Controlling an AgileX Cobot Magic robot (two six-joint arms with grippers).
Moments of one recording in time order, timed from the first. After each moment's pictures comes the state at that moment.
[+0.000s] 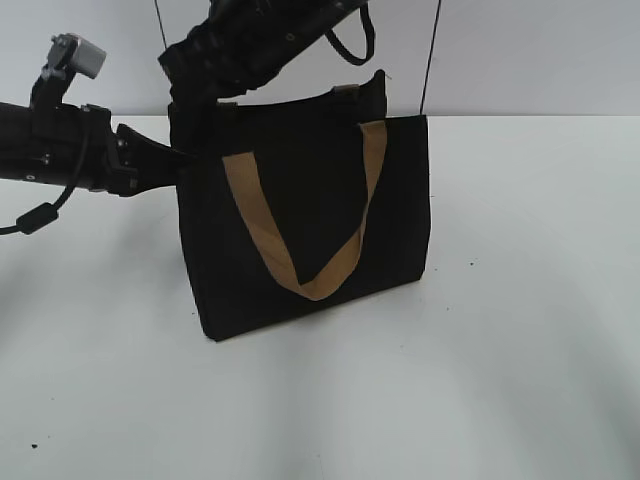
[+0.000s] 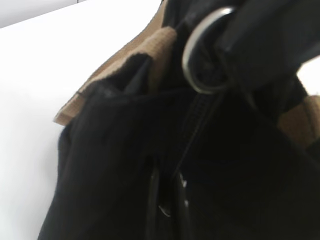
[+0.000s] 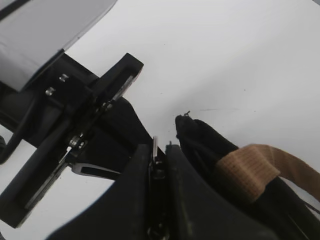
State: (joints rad) left arm -0.08 1.81 -0.96 -1.51 0.84 1.93; right arm 0.59 2.06 -1.83 0.68 0.74 -0.66
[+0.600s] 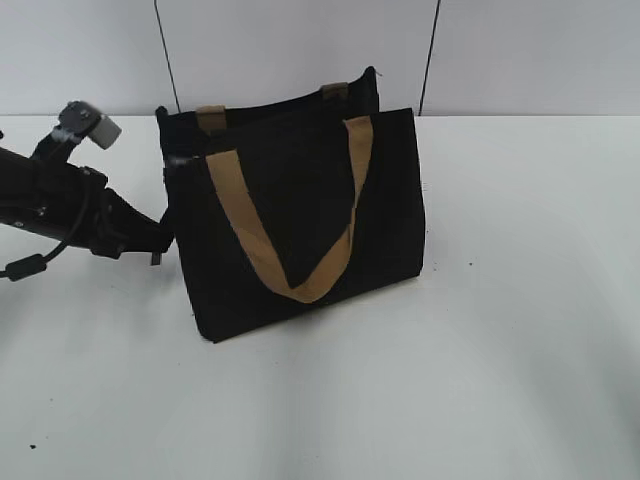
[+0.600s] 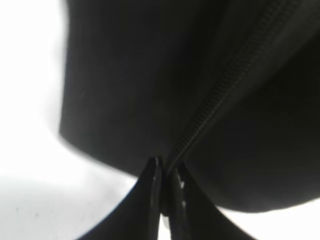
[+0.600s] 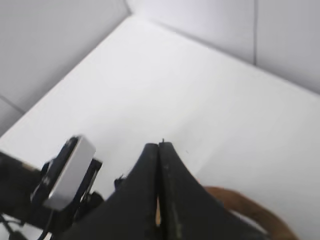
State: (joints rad) left arm -0.07 1.85 -0.94 -1.23 0.69 1.77; right arm 0.50 1.99 -1.86 0.73 0.61 -0.50
